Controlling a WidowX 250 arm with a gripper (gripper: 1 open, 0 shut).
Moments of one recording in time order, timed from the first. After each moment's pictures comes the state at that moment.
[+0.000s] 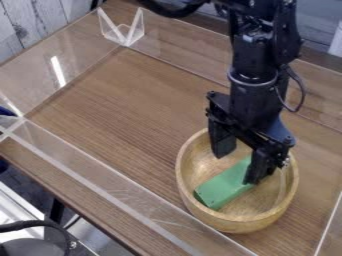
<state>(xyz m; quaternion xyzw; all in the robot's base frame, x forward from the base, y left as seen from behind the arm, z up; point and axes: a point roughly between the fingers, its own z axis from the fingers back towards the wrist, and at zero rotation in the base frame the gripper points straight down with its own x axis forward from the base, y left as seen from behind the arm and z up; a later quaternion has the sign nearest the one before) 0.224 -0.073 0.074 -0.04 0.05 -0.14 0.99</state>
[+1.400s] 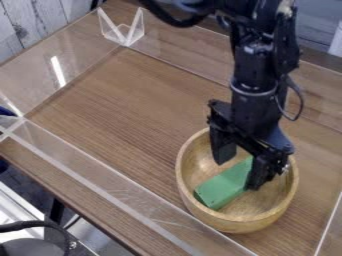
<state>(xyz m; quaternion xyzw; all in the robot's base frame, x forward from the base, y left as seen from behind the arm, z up) 0.227 -0.072 0.058 -0.04 0.06 -0.14 0.99</state>
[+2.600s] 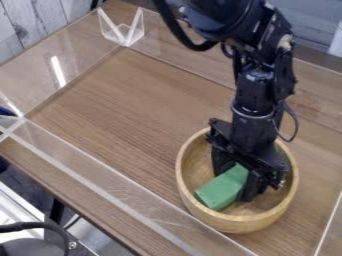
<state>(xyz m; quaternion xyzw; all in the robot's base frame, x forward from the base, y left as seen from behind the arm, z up) 0.230 -0.073 0.028 -0.04 0.08 -0.13 0.99</state>
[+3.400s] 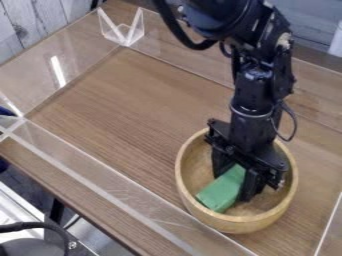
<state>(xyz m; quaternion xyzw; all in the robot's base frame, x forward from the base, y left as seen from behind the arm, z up) 0.228 -0.071 0.033 -0.04 0.08 -0.13 0.99</state>
